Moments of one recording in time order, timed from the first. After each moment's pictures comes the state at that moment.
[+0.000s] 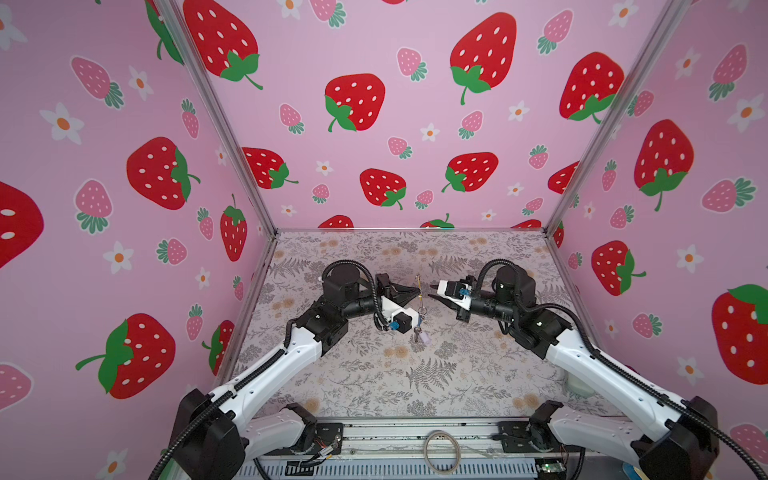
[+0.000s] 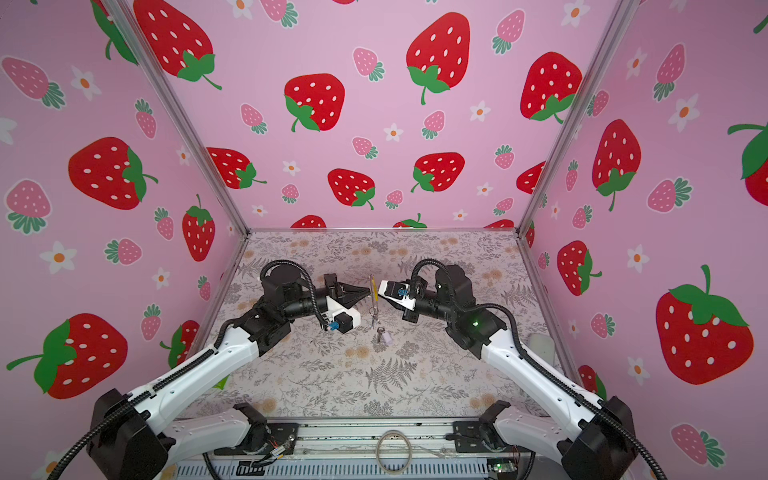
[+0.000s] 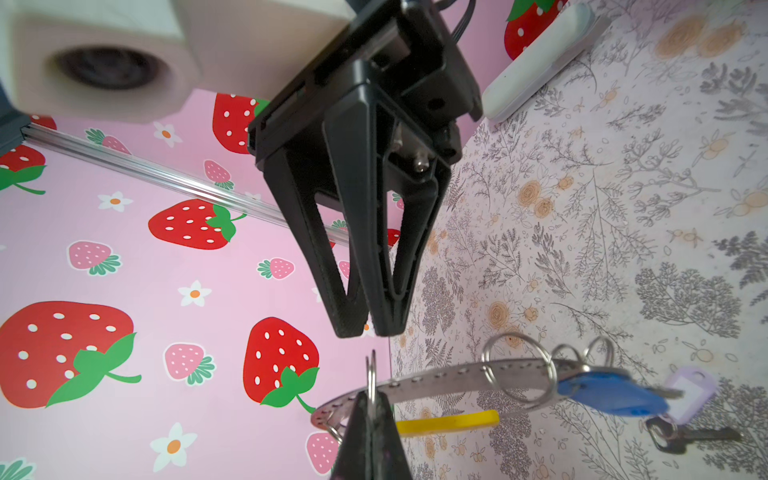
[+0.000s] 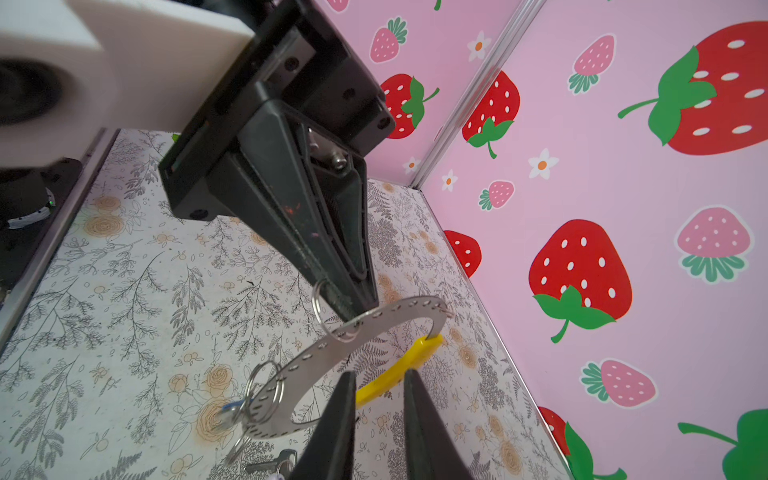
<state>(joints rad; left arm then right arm) -0.56 1.17 0.86 0.11 0.64 1.35 0.73 1.10 0.89 -0.04 -0.48 -0.61</state>
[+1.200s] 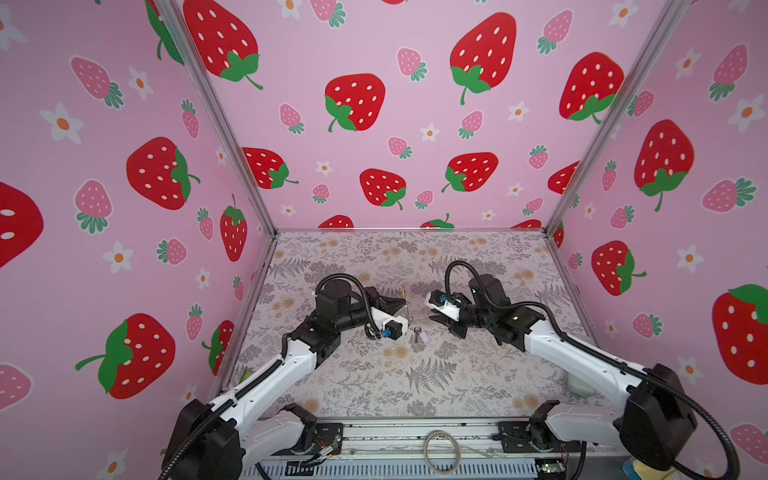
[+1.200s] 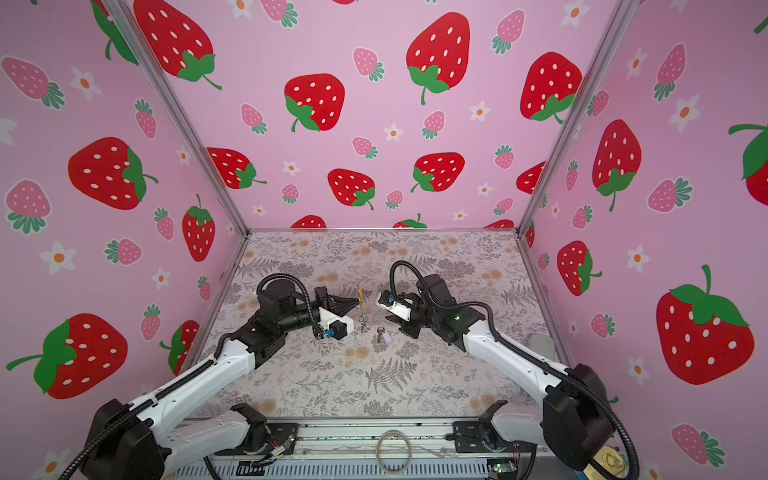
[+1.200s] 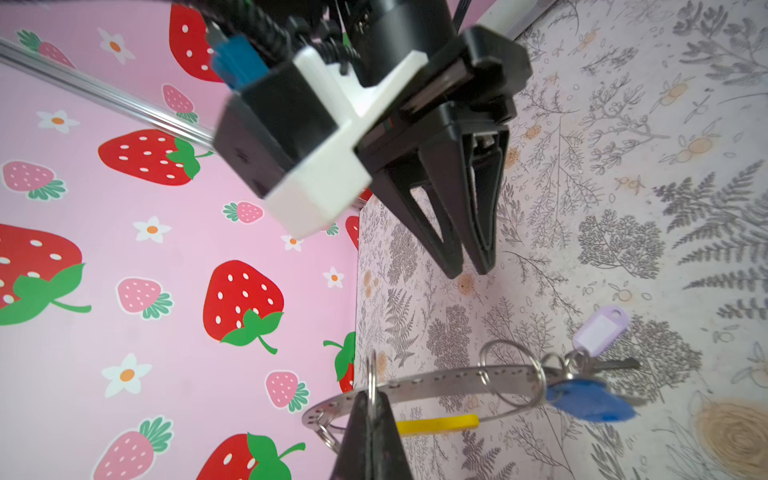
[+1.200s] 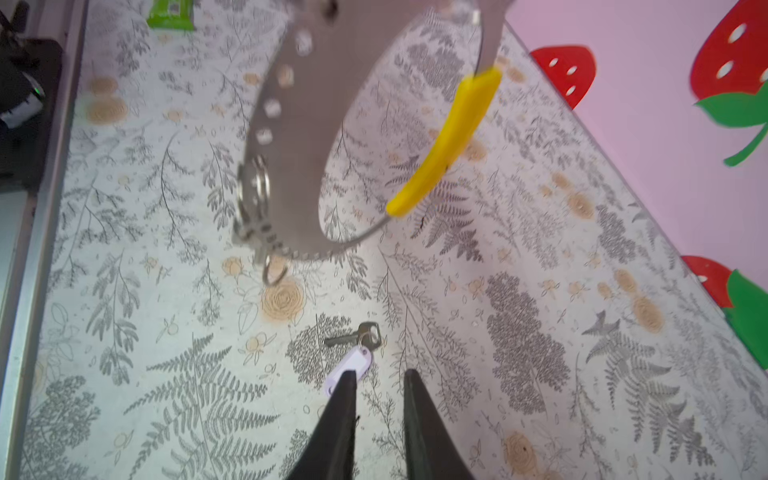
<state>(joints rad) -0.47 1.08 0.67 0.14 0.60 1.29 0.73 1.30 0.85 -0.27 -0.39 -0.58</state>
